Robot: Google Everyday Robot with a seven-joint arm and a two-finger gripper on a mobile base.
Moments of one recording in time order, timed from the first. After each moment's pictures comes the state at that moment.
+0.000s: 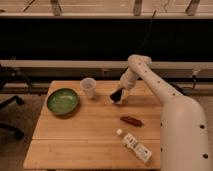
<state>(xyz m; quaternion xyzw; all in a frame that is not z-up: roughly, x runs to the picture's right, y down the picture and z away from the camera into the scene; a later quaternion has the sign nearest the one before) 0.104 0.041 0.925 -0.31 -0.24 -0.15 0.91</state>
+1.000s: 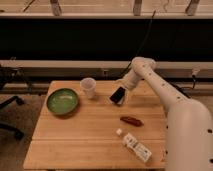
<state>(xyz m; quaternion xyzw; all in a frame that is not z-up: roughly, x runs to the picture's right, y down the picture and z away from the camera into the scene) 0.113 0.029 0.932 -0.27 -0.24 -0.14 0.92</state>
